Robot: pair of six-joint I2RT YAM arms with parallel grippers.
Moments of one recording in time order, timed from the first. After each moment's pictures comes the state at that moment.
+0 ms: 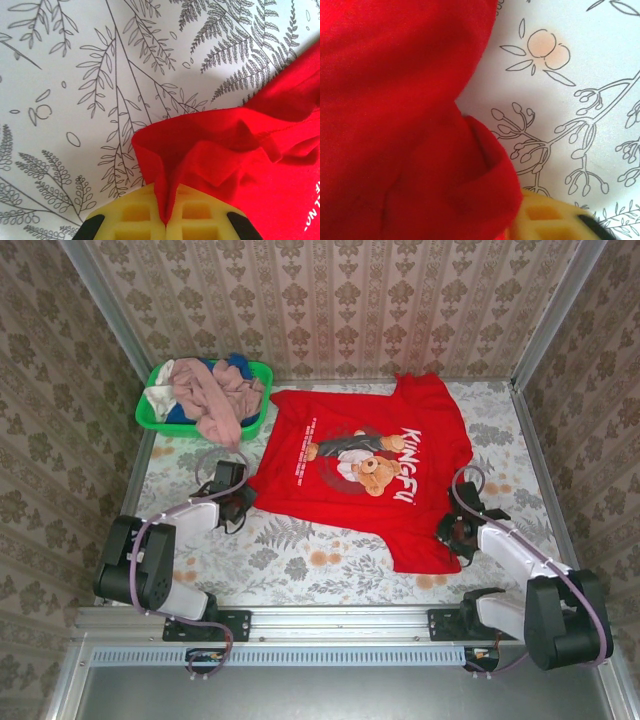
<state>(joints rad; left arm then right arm) -0.30 1.46 0.61 -0.12 -0.07 -1.06 0.10 1.15 0.48 -0.61 0.04 0.81</state>
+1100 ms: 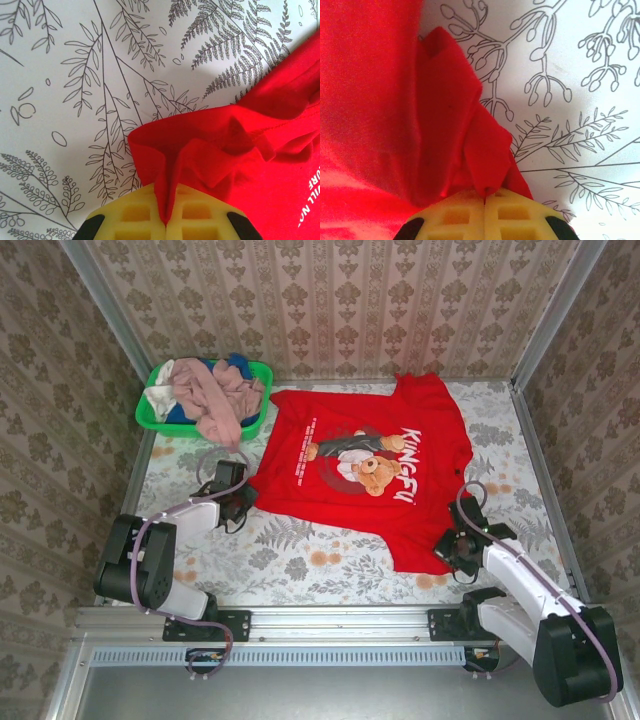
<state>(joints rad) -0.30 1.46 0.61 -0.11 -0.06 -1.06 0.14 0.95 0.40 -0.77 -0.01 0.84</state>
